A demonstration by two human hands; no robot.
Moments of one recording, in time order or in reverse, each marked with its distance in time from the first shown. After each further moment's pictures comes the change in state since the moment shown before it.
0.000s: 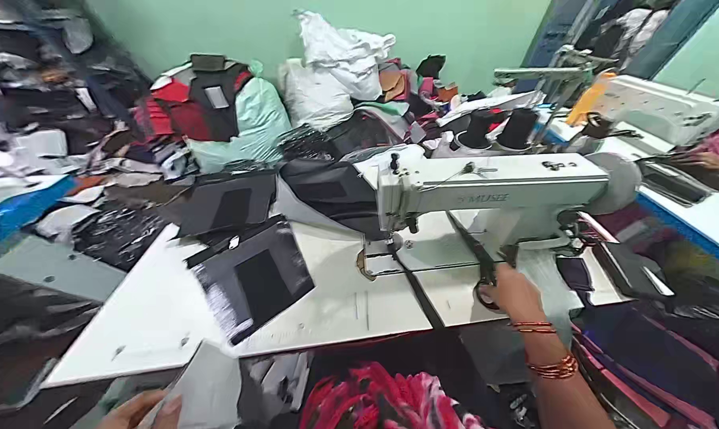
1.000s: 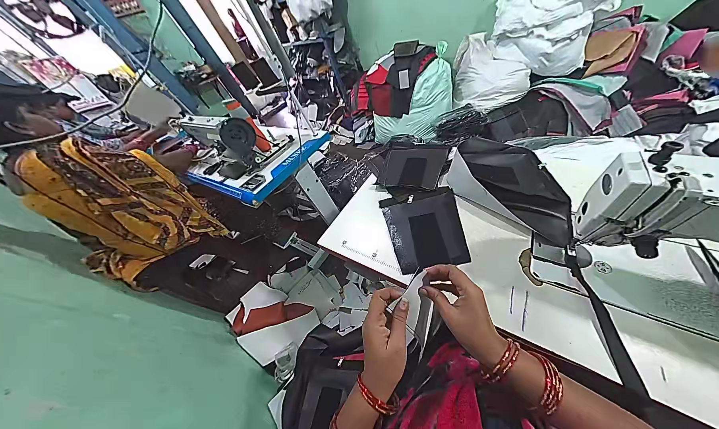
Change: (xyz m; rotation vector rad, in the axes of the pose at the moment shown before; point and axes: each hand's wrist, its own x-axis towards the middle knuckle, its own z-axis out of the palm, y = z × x) left_hand -0.018 0.044 0.039 -0.481 0.299 -0.105; right_hand -0.157 -0.256 0.134 1.139 -0.312 -1.187
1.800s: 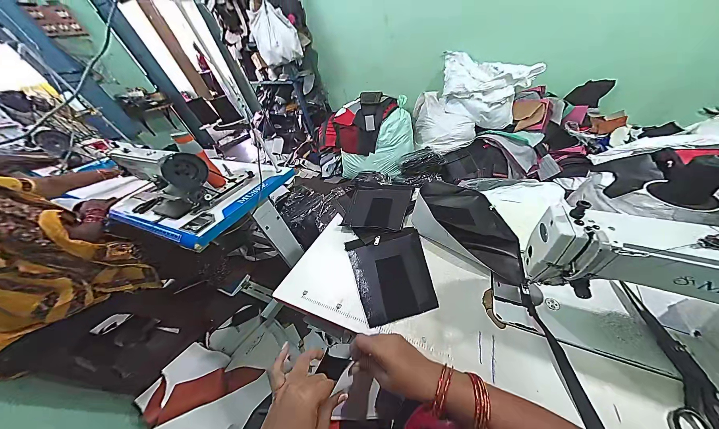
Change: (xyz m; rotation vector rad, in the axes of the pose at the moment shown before) left_hand 0.037 -0.007 -0.090 0.863 -0.604 0.227; right_hand 0.039 0.017 0.026 -0.230 -0.664 -0.232
